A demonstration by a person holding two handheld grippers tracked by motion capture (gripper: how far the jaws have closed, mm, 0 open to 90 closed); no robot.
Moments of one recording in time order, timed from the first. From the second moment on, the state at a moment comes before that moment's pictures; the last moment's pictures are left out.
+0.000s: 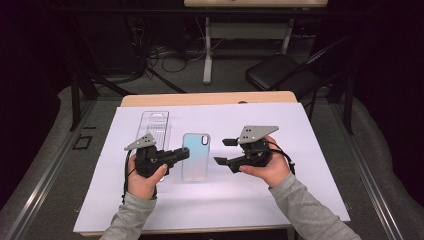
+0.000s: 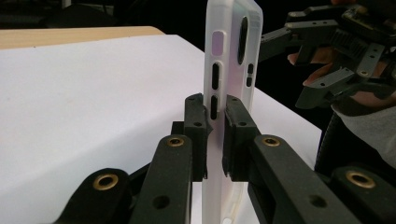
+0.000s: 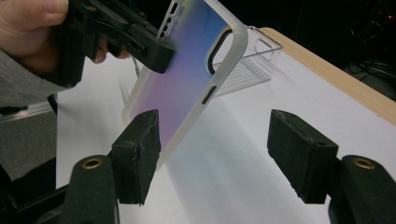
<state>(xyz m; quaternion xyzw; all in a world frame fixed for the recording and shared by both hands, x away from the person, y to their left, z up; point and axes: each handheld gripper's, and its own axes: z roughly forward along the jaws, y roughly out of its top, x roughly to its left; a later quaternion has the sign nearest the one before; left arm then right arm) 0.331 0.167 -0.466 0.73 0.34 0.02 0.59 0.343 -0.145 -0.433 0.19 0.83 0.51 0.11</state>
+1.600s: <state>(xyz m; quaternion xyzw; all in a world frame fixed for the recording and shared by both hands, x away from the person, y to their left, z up) 0.323 0.153 -0.468 0.73 0.31 0.02 0.61 0.338 -0.144 -0.467 0.22 0.81 0.54 0.03</state>
